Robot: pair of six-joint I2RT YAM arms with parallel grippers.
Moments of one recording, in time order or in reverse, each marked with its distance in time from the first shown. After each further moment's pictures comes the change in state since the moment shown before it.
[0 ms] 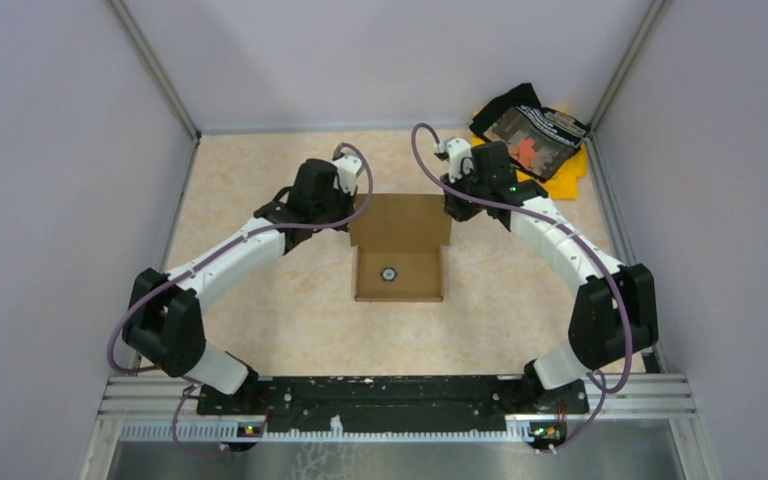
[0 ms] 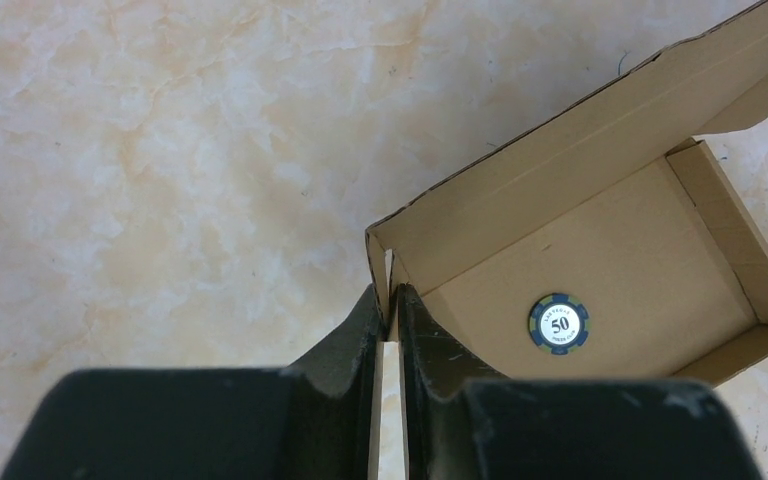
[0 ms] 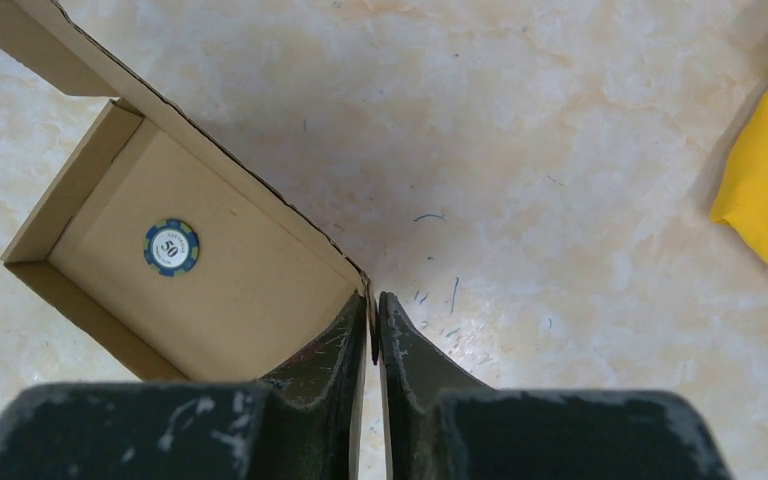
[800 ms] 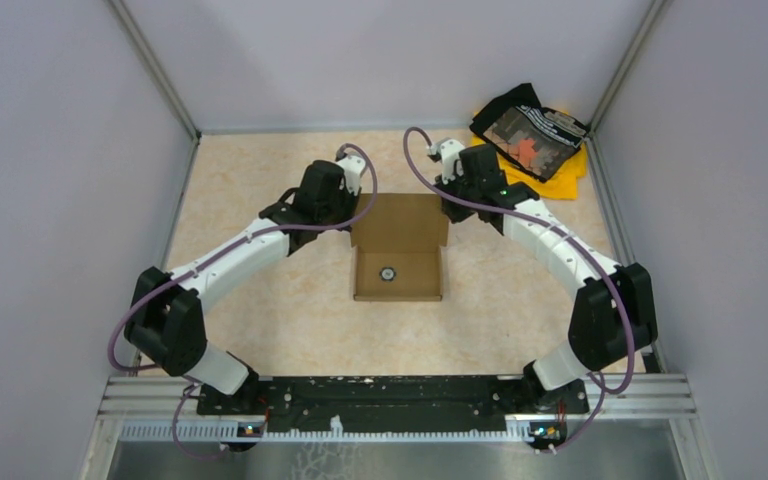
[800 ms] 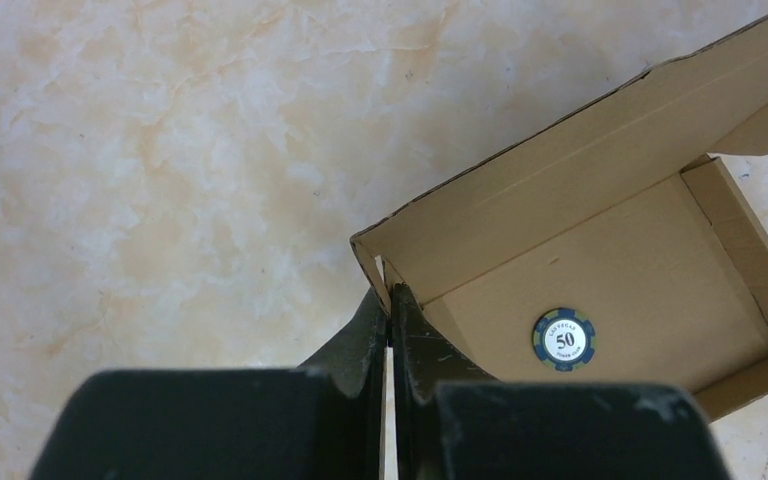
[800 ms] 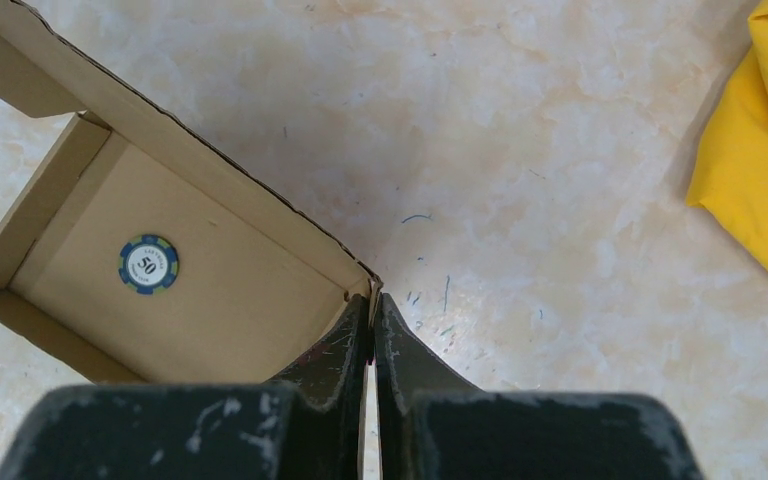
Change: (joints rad) left arm -0.035 0.013 0.014 -0.005 -0.077 -0.027; right arm 0.062 0.000 0.000 0.010 0.125 0.040
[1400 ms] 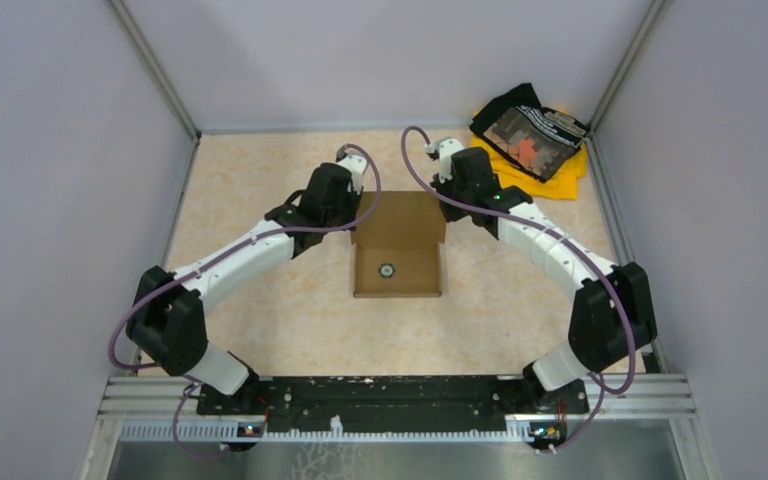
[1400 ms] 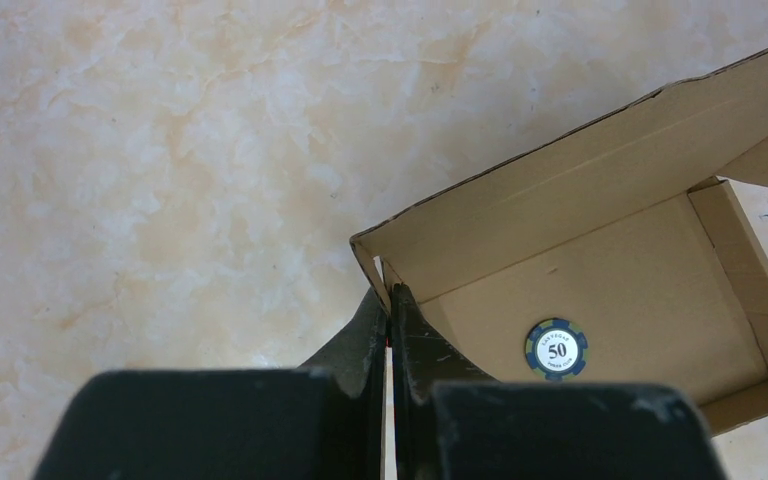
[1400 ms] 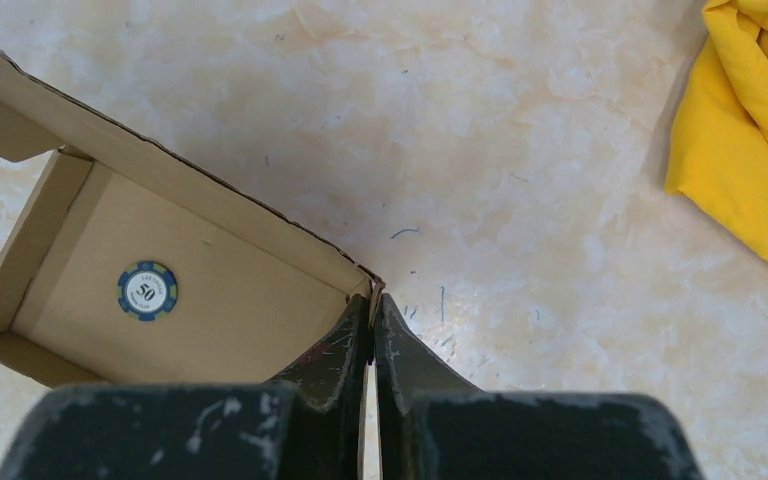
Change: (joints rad) left arm -0.041 0.009 0.008 0.008 -0.124 -0.057; right arm 0.042 -0.001 -0.019 0.059 0.118 0.079
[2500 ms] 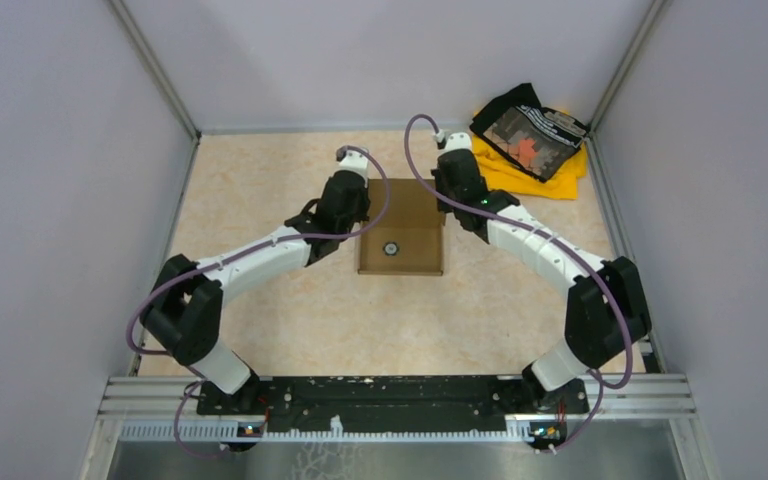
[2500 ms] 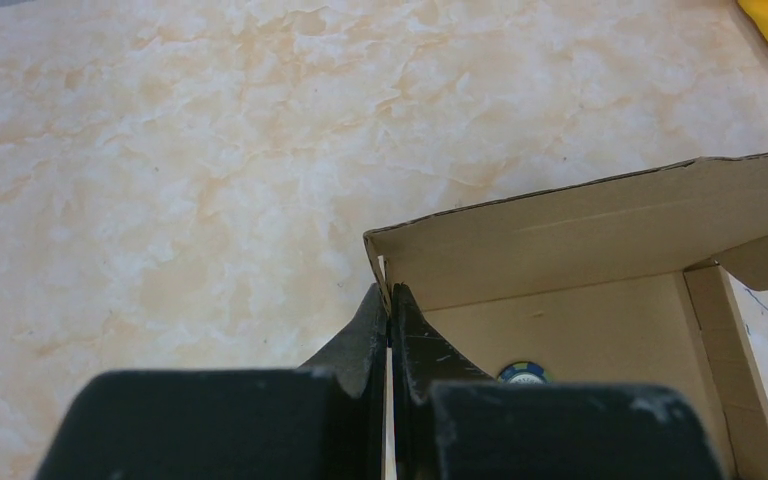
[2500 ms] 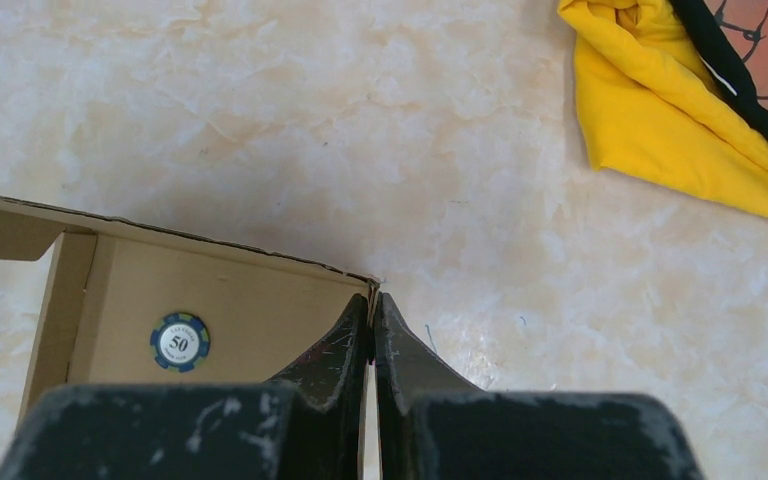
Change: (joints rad) left arm -0.066 0.068 -0.055 0.300 -0.258 -0.108; right arm 0.071 0.021 -0.006 0.122 0.324 0.233
